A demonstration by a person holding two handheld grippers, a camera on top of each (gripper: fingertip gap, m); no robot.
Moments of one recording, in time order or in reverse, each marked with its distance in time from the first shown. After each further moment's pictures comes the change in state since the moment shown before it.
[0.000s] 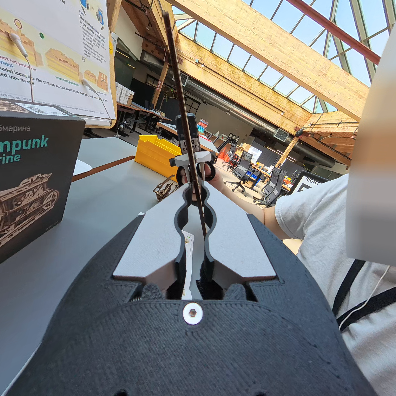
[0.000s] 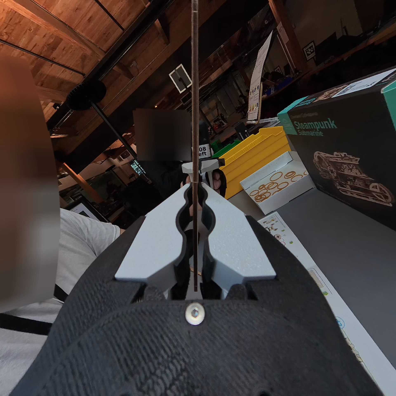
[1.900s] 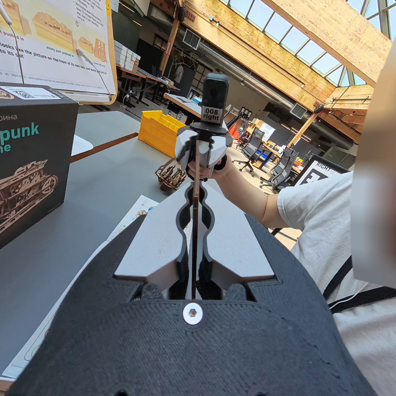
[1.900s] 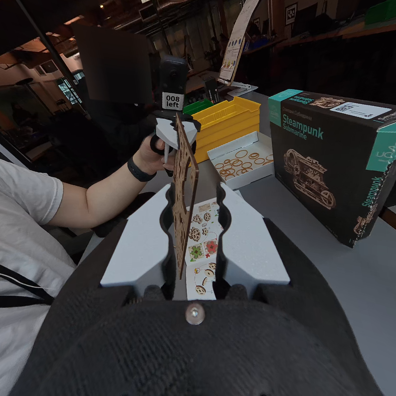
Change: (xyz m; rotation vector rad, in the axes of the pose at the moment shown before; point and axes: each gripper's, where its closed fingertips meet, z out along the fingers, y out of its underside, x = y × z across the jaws) left arm 0.006 0.005 0.004 -0.136 -0.060 -0.023; right arm 0.001 0.015 0.002 -0.259 0.178 -0.301
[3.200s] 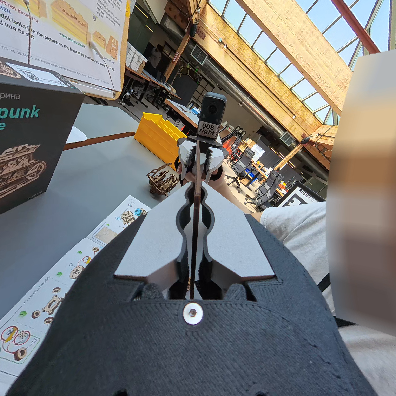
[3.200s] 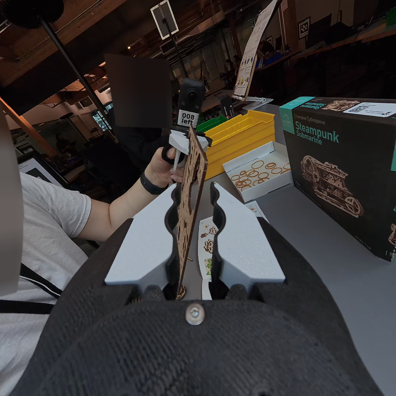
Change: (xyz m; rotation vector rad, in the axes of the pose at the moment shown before) left arm 0.000 -0.011 0.000 0.052 -0.005 -0.169; right arm -0.007 -0.010 0.000 0.085 -0.087 0.092
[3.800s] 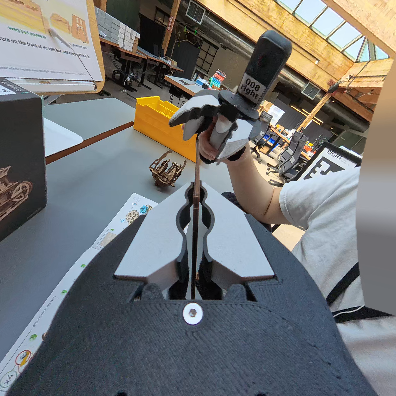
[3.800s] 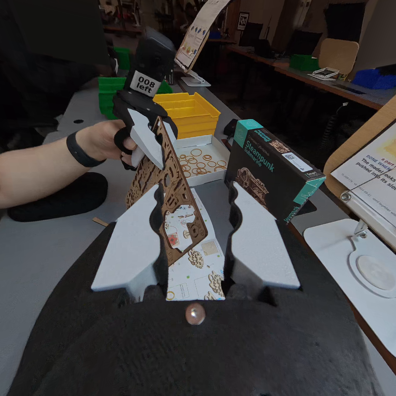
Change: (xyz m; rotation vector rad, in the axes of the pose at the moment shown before) left arm 0.015 0.022 0.030 -0.134 -0.028 0.201; right arm -0.008 -0.015 -0.009 -0.192 0.356 -0.455
